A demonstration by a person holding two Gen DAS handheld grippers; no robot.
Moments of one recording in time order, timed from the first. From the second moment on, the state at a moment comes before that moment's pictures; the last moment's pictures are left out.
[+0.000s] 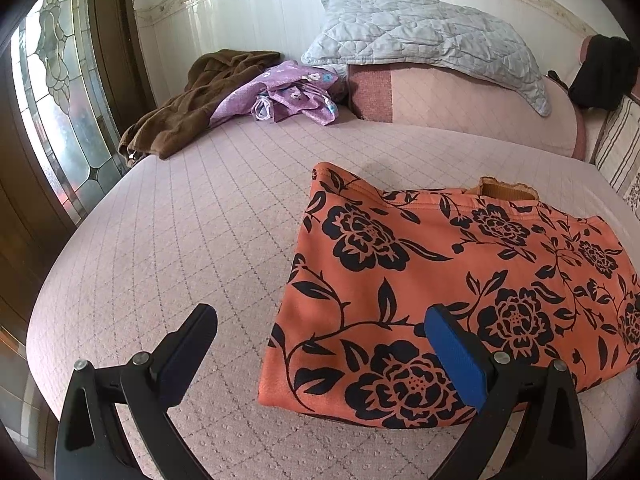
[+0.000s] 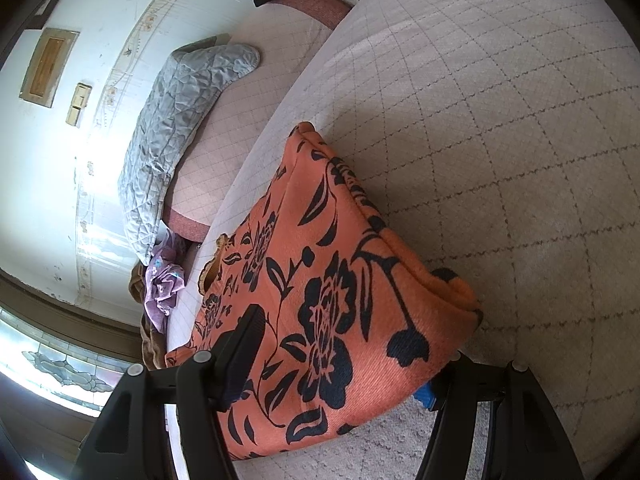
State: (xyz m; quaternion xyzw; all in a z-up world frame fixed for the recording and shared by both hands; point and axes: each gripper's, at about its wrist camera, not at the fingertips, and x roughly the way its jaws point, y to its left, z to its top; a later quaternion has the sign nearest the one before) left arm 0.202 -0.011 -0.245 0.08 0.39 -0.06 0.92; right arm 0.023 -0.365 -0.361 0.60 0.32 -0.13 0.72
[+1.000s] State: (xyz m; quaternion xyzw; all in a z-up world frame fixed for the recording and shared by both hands) left arm 0.230 0.053 -0.234 0.03 0.41 0.02 0.91; right arm 0.070 -0.328 -0.268 0.41 0.35 -0.11 0.84
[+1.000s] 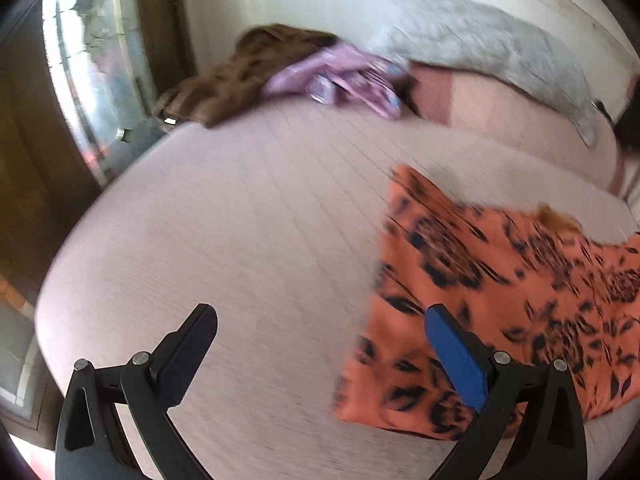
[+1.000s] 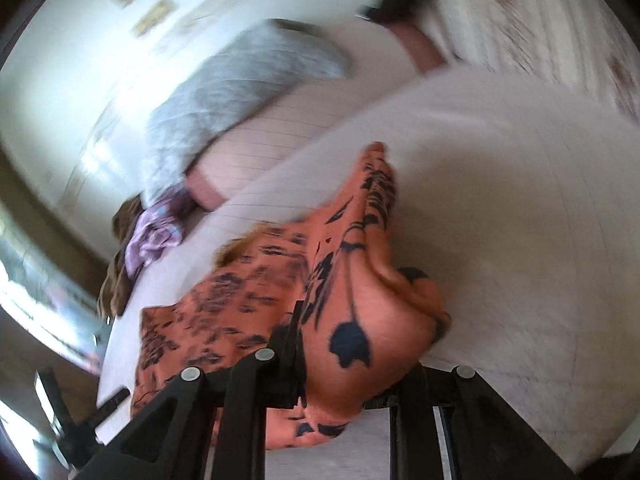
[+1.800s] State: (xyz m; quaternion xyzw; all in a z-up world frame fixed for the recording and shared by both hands) left arm 0.246 0.138 -0.218 -0.04 0.37 0.10 0.92; right arm 0.161 -0.085 -0.255 0.43 0.43 0.28 0.74
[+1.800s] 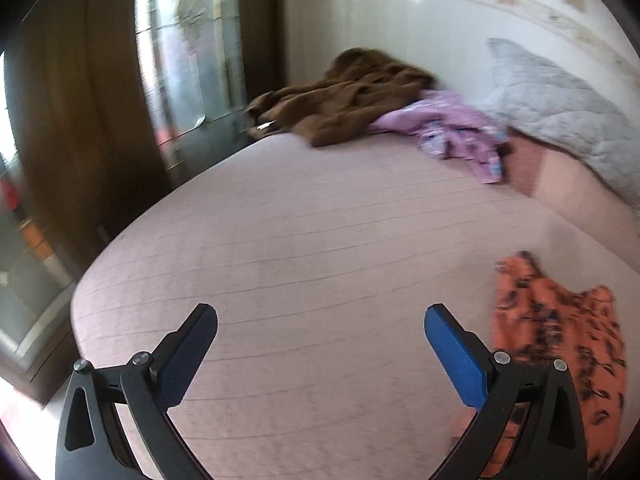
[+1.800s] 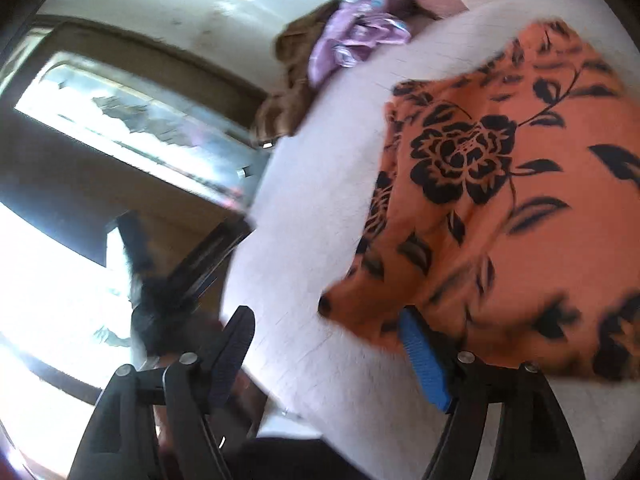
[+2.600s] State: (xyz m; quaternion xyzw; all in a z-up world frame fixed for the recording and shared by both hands) left arm 0.236 0.023 -0.283 0.08 0.45 0.00 0.89; right arm 0.230 -0.218 -0.301 0.39 0.44 0.08 0.80
